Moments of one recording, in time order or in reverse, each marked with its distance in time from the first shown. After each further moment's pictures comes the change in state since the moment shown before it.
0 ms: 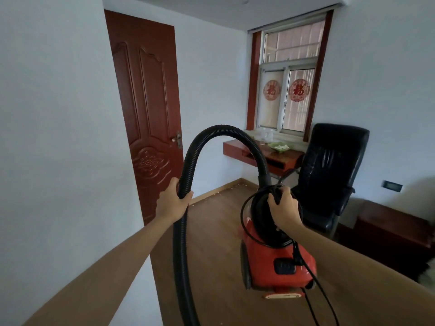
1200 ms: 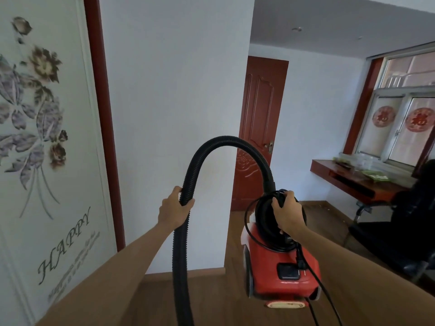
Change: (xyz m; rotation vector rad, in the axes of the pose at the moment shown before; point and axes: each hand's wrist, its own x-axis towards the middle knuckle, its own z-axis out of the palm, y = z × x) left_hand -0.500 0.105 -0.200 0.091 0.400 -0.407; right_hand -0.353 -0.033 -0.168 0.031 -0.429 -0.343
